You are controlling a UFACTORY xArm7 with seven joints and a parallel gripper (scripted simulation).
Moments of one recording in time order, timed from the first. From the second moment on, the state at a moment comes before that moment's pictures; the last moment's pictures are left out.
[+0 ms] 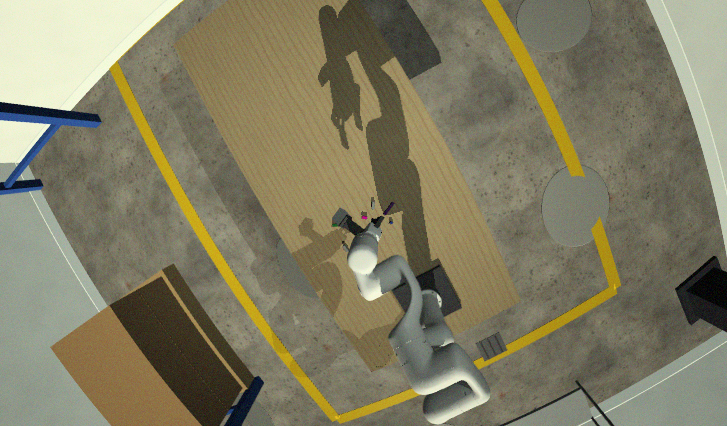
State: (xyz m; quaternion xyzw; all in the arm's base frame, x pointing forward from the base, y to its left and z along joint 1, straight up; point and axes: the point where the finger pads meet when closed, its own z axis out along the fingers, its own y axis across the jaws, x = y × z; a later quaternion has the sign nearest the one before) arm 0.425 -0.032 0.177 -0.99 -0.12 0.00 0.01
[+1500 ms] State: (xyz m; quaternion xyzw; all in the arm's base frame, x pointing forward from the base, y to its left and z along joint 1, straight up) arm 0.430 -0.071 0.097 -0.97 -0.25 0.00 0.00
